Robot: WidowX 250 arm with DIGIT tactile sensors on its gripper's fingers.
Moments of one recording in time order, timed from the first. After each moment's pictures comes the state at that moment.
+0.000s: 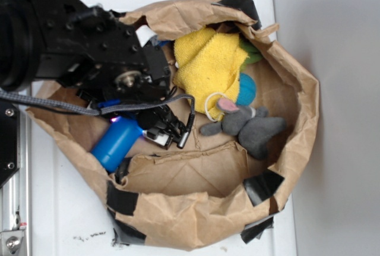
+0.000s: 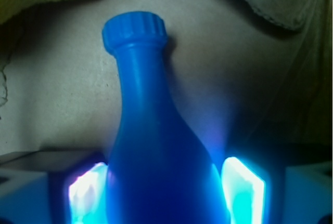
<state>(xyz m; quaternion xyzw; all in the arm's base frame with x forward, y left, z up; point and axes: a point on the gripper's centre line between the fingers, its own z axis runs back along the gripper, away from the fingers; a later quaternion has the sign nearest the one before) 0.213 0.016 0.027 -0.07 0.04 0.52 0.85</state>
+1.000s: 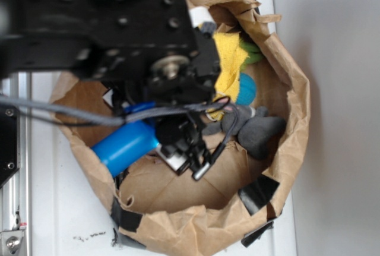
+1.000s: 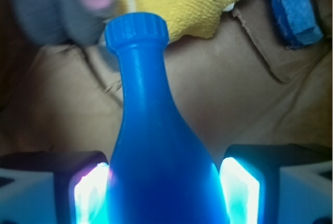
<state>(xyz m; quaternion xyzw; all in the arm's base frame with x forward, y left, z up) 0.233 -0.011 0.121 -0.08 0.03 0.34 0.94</state>
